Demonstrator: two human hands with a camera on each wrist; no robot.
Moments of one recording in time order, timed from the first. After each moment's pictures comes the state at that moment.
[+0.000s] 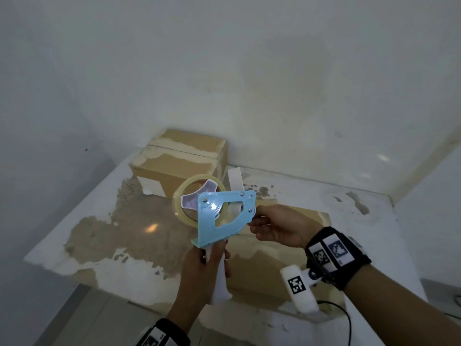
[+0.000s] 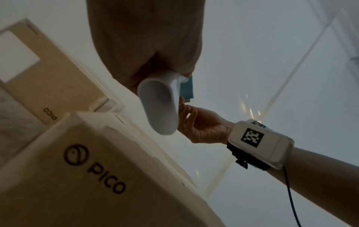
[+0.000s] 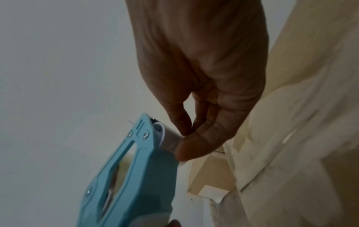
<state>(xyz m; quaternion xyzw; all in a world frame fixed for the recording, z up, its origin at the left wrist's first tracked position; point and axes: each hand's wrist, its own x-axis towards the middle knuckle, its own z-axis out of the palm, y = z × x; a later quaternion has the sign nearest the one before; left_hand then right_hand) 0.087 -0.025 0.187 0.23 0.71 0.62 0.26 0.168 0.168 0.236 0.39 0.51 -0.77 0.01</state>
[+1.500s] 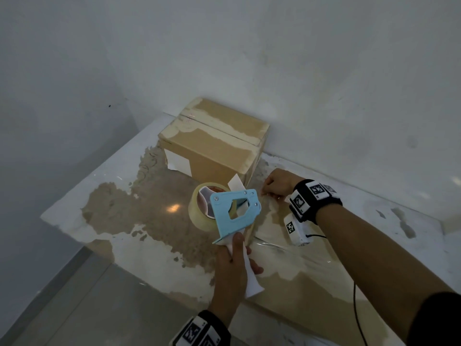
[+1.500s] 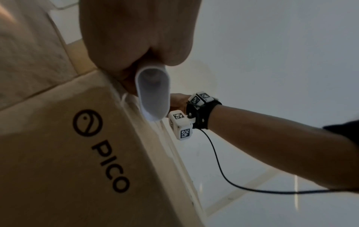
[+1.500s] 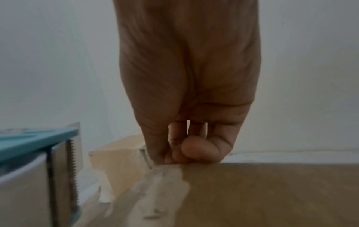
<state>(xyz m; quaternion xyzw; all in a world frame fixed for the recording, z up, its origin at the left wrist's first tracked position) 0.050 0.009 0.141 -0.07 0.63 0.70 0.32 -0.010 0.251 0.172 0.34 0.87 -0.30 0.19</state>
